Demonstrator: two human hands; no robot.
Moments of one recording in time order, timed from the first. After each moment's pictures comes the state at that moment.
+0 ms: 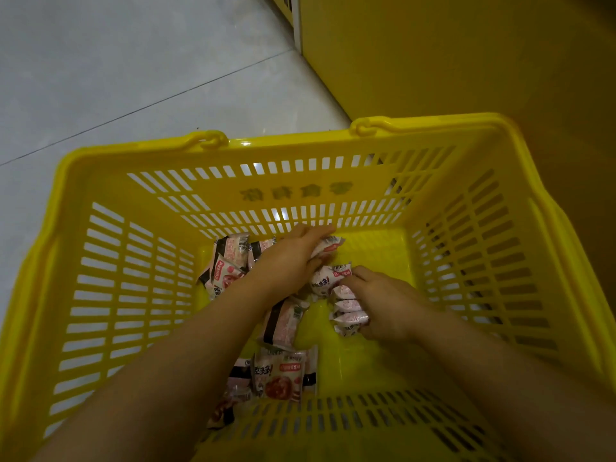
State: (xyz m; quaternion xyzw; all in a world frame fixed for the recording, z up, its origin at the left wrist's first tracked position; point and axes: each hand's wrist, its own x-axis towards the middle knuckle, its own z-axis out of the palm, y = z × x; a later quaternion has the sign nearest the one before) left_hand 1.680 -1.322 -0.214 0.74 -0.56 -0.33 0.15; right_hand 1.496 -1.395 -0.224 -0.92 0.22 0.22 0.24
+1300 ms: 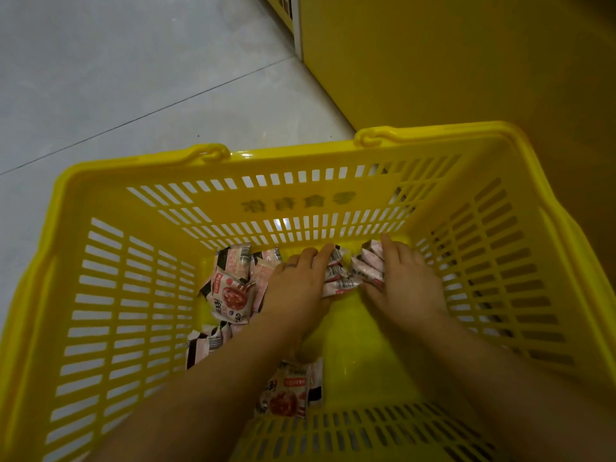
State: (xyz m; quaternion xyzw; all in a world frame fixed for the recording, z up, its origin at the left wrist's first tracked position) left_hand 1.653 -1.305 -0.241 0.78 -0.60 -0.17 -0.01; right_hand 1.495 -1.409 -0.233 -0.88 0.45 0.07 0.14
